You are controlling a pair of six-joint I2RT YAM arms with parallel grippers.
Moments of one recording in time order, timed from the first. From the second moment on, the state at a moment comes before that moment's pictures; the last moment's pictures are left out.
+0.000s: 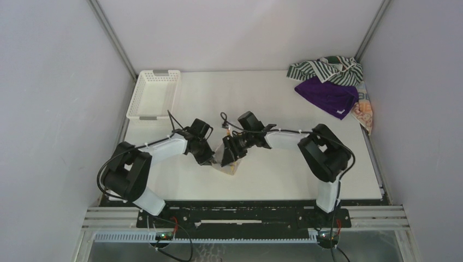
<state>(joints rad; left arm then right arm) -0.51 1.55 0.81 -0.50 0.10 -1.03 0.71 1.94 1.11 -0.09 -0.89 0.44</state>
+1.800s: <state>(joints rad) -0.44 1.64 0.92 -0.68 0.15 -0.89 1.39 1.99 1.28 -0.36 0.56 -0.03</state>
